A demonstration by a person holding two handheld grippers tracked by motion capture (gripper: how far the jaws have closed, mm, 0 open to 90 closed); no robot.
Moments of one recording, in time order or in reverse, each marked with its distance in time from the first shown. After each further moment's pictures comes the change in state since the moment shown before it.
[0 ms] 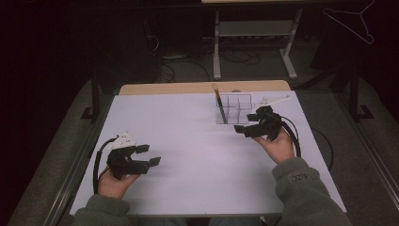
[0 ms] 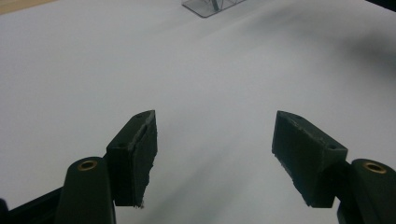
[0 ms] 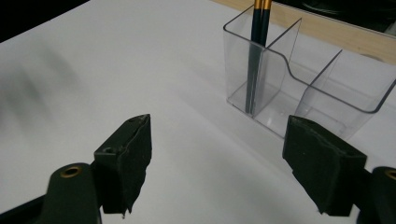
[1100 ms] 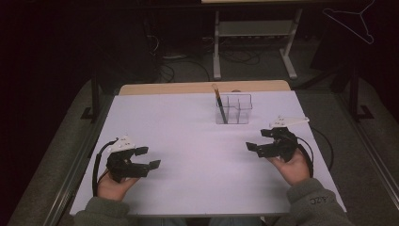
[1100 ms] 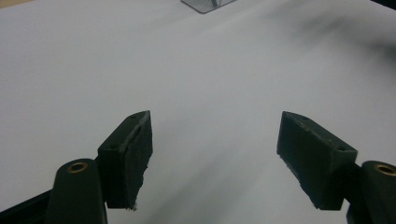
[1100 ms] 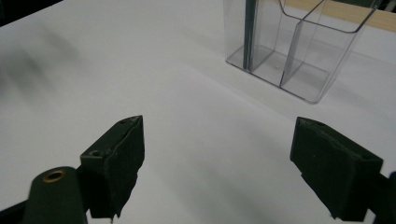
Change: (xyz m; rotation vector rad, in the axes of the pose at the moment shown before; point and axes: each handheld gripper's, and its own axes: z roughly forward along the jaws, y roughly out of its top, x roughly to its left) left arm -0.002 -0.006 -0.002 0.001 -0.001 0.000; right arm 0.009 -0.056 -0.034 -0.028 -0.033 0.006
